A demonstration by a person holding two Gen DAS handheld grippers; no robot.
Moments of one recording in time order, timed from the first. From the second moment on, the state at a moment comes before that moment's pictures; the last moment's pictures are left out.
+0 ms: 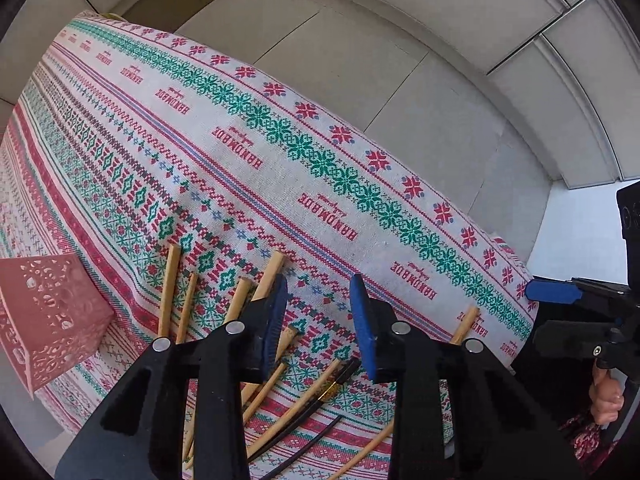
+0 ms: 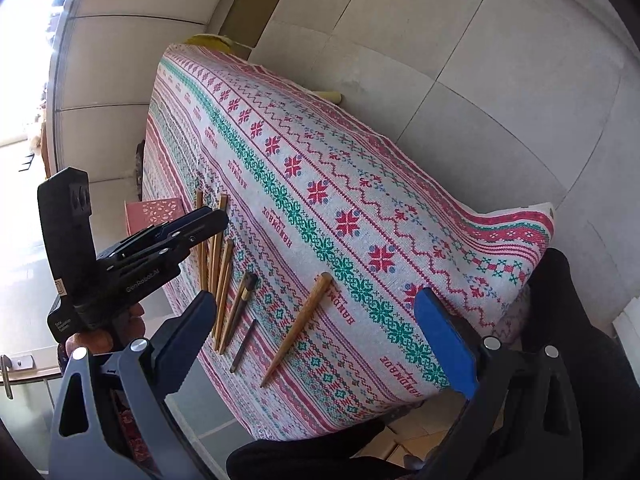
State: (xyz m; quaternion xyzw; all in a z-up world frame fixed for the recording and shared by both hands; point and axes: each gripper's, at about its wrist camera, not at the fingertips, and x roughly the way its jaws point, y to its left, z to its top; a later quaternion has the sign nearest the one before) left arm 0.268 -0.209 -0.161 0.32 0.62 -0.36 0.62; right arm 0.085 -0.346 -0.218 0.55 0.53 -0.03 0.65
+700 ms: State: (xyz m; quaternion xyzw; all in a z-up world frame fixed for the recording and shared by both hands) left arm 0.216 -0.156 -0.178 0.31 0.53 -0.34 0.71; right arm 0.085 -0.322 -0.208 0.48 0.56 -0.08 0.67
